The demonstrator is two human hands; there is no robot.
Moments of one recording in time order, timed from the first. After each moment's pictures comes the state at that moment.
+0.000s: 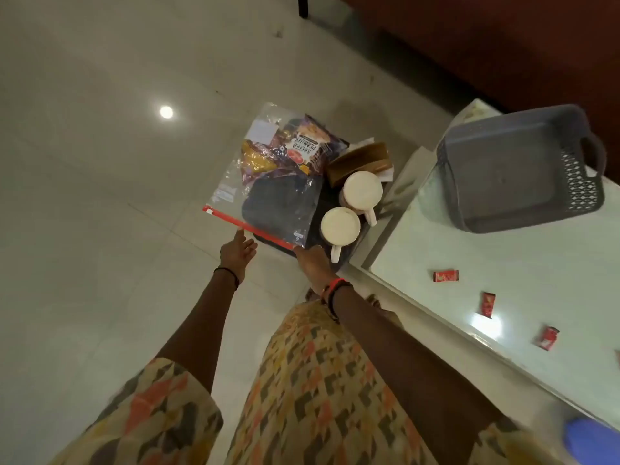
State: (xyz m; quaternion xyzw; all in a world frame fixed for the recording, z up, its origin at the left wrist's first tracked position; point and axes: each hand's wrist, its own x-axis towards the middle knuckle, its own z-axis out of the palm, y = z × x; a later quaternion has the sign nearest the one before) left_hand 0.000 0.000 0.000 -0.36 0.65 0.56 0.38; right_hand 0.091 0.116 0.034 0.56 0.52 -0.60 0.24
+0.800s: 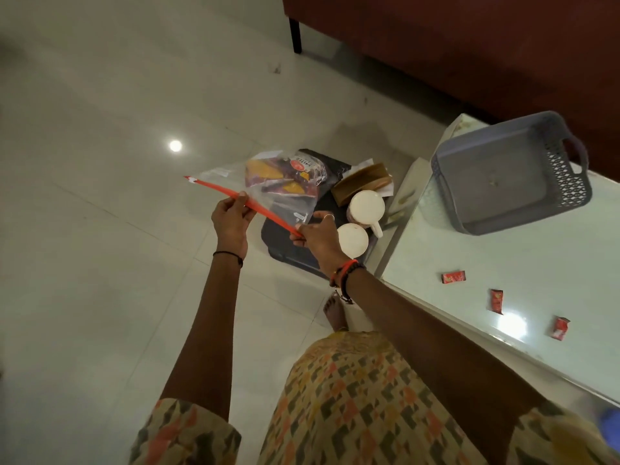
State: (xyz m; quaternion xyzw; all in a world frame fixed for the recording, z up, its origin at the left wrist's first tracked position) left_hand -0.077 0.035 0.102 -0.21 0.67 0.66 0.27; right_hand 0.037 0.140 0.111 0.52 0.48 -0.70 0.06
